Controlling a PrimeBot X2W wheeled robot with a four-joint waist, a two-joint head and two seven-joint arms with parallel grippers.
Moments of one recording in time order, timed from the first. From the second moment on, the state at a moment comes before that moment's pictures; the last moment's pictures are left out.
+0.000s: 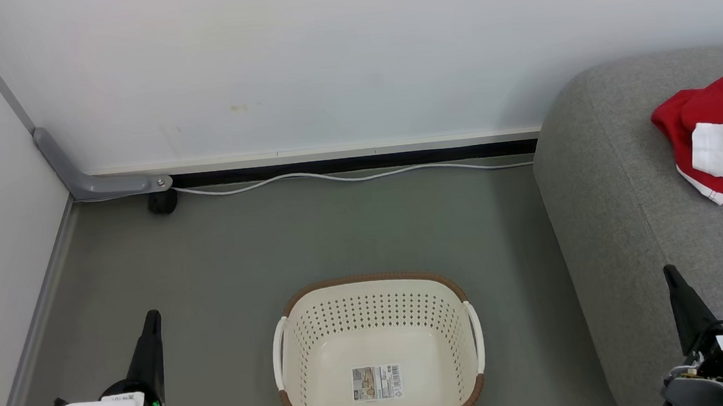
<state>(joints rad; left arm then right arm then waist) -0.05 0.06 0.05 0.27 -1.63 -0.12 0.09 -0.07 -0.04 -0.13 0.28 1.60 0.13 0.11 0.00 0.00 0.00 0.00</state>
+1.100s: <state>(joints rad) -0.05 0.05 0.06 0.27 -1.63 -0.12 0.09 -0.07 -0.04 -0.13 0.28 1.60 0.13 0.11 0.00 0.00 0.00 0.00</state>
